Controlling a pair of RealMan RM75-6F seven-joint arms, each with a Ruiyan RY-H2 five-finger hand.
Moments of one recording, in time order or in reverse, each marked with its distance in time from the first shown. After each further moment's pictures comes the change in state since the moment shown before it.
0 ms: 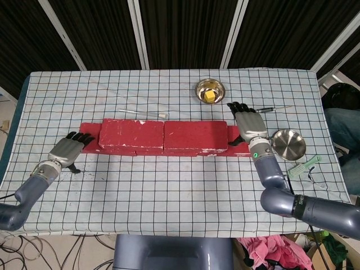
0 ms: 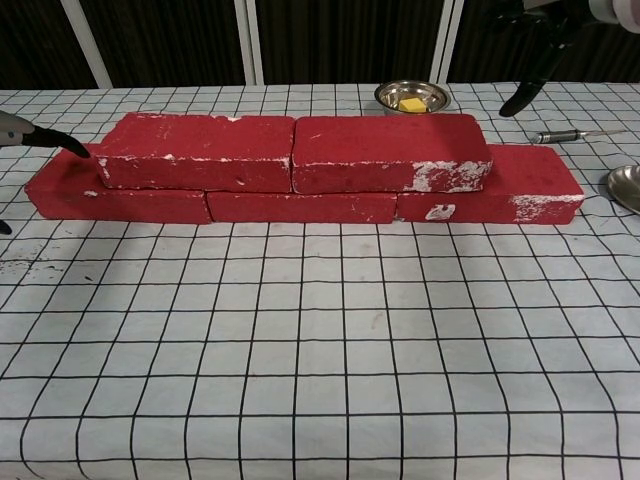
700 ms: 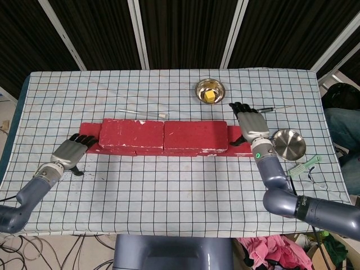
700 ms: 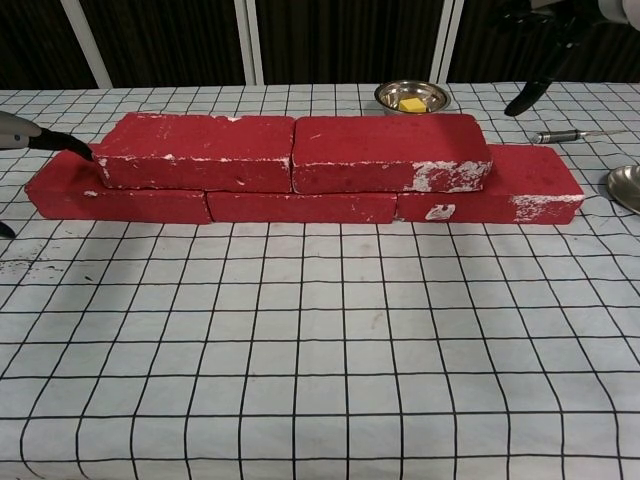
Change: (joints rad) left arm 0.000 0.022 -0.010 -0.063 -0.013 0.003 0.053; right arm -0.023 0.012 0.011 -0.009 -0.014 -0.001 0.012
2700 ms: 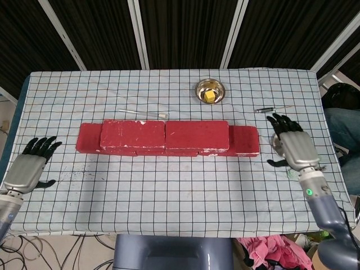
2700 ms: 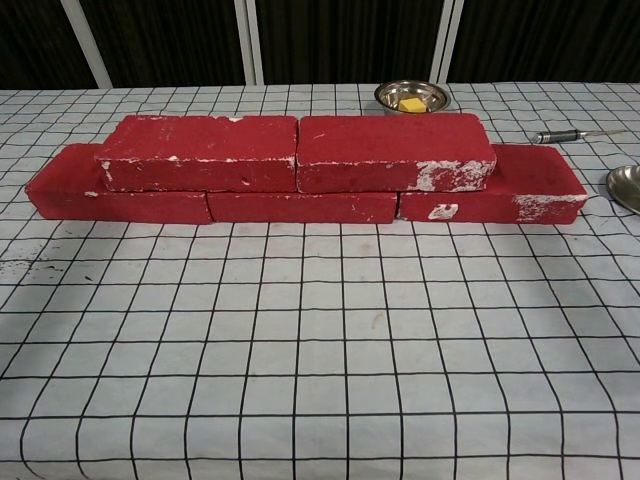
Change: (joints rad) left arm 0.380 0.124 0.065 -0.182 0.291 0.623 -0.138; right arm -0.443 0.283 -0.155 -0.254 -0.705 0.282 0.278
